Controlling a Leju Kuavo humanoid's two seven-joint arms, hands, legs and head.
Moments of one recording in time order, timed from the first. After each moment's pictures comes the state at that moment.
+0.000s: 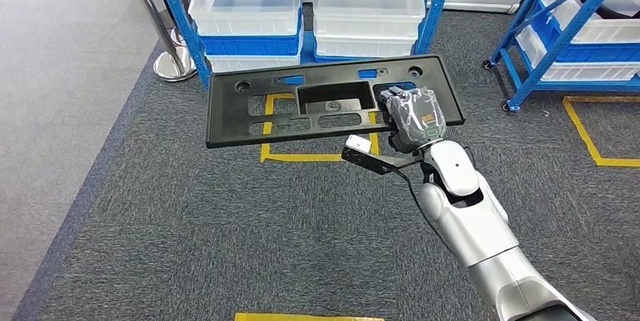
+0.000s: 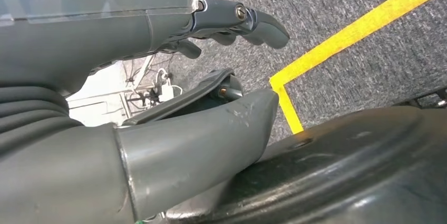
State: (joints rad) left arm -0.06 -0.23 0.85 -0.23 -1.46 -0.08 0.11; right arm -0.62 -0.10 0.39 -1.27 1.20 -0.29 0.00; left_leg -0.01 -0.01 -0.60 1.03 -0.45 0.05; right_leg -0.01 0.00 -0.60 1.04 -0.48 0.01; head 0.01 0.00
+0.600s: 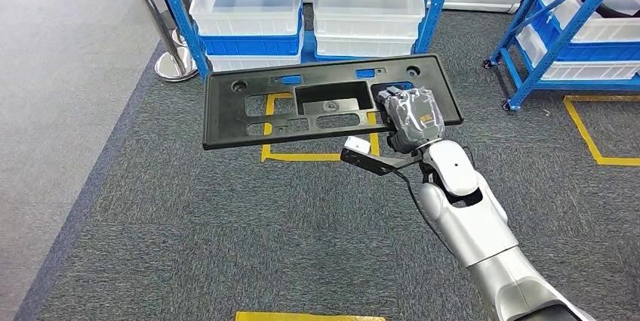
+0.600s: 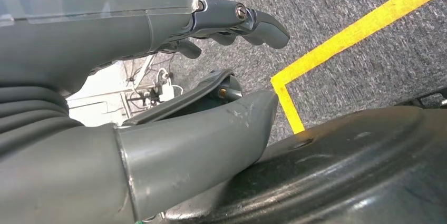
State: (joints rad) left arm -0.06 -0.23 0.85 -0.23 -1.46 -0.08 0.11; right arm -0.62 -0.10 0.39 -1.27 1.20 -0.29 0.00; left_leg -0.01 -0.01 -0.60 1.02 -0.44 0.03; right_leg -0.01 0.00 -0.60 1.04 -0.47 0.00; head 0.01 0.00
